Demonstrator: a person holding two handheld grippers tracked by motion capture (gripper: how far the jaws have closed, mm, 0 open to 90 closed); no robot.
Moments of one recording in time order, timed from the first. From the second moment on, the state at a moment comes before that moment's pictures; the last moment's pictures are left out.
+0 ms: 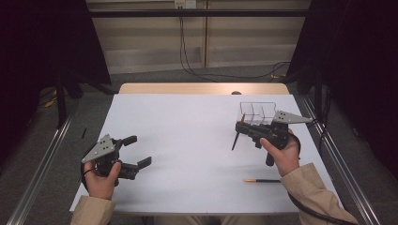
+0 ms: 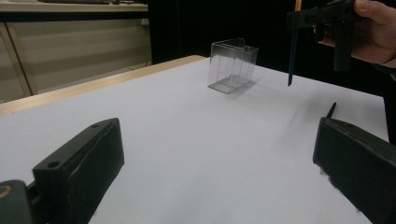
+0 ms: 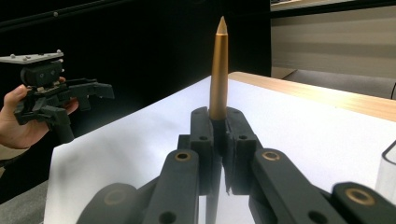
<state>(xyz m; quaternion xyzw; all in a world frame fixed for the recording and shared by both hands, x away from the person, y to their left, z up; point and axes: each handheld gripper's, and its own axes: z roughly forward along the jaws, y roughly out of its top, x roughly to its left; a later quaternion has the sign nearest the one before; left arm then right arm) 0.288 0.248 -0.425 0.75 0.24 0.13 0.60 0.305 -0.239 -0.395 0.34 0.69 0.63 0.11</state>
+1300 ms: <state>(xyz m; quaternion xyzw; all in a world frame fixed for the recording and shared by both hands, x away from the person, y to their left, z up) 0.286 0.248 -0.425 0.74 0.23 0.13 0.61 0.338 -0.278 -0.373 0.37 0.68 0.61 0.16</state>
